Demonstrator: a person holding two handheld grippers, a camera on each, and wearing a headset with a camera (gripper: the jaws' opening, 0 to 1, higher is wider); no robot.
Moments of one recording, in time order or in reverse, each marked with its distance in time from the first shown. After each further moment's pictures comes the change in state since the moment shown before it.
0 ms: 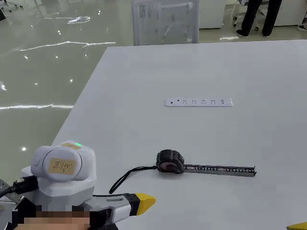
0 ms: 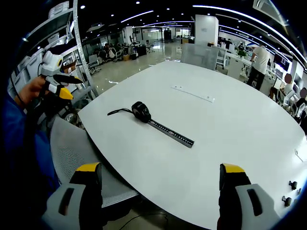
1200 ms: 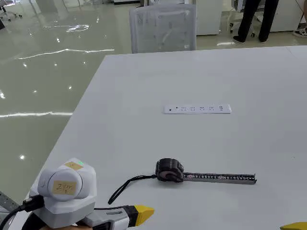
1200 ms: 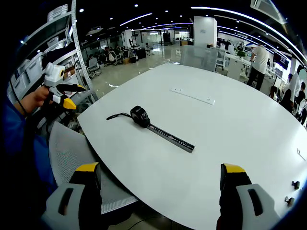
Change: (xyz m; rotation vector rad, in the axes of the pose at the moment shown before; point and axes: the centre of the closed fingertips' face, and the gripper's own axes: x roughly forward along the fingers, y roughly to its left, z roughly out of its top) left arm 0.024 0.017 -0.013 0.026 -0.041 -0.037; right arm 0.011 -0.006 0.009 0.021 -0.027 0.009
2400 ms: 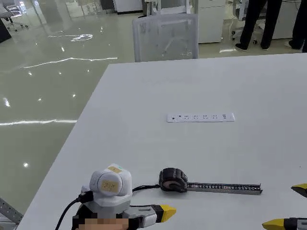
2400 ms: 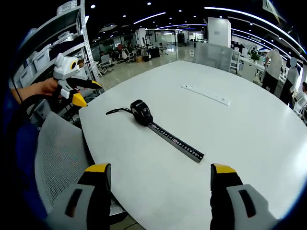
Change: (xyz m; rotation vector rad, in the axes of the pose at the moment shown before) left arm 0.080 -0.016 0.000 0.018 -0.018 -0.098; right arm 0.077 -0.011 -0.007 -0.068 -0.009 0.101
